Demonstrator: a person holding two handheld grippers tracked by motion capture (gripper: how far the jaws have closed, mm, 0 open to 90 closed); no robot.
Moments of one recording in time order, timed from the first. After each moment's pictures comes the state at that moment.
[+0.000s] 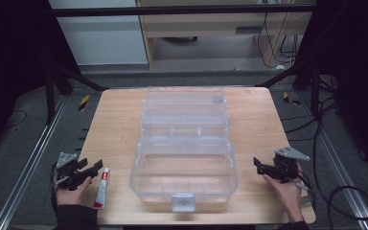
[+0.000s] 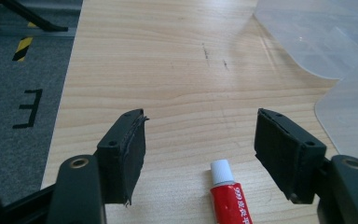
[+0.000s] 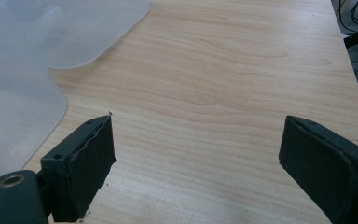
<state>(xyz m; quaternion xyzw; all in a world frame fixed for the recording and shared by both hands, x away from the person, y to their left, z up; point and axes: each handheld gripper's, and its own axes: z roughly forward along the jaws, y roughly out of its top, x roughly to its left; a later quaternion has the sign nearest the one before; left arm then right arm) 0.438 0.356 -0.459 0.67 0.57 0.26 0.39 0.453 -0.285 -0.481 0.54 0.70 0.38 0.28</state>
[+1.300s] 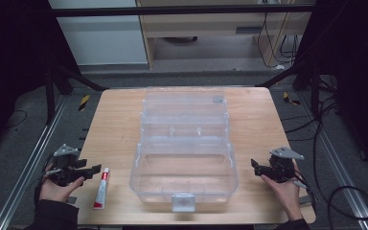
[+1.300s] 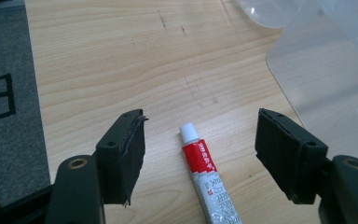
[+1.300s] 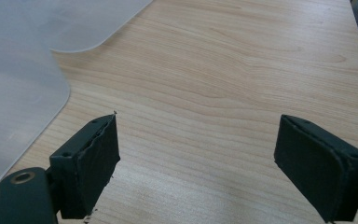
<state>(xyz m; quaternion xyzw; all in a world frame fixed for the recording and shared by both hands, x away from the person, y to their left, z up) 0.441 0.356 -0.411 0.78 0.51 0.18 0.31 0.456 -0.278 -0.484 0.52 0.72 0.37 0.27</state>
